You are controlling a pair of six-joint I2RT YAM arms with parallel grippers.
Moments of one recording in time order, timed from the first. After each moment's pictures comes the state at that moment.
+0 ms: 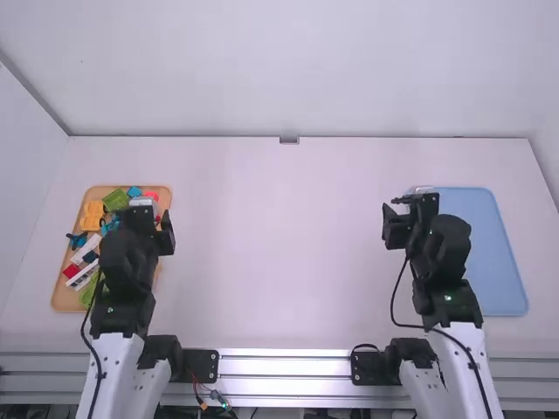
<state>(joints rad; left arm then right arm) 0.13 0.63 0.49 -0.21 -0.07 0.07 0.01 0.76 0.62 -0.26 -0.14 -0.06</state>
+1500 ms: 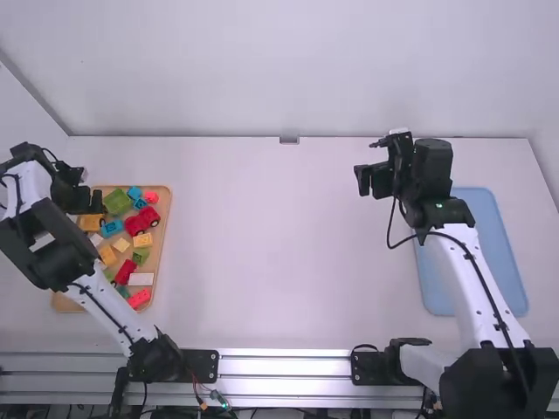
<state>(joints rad) 0.73 2.21 1.89 -1.05 0.00 0.56 0.06 1.30 1.06 -0.36 -0.25 -0.14</state>
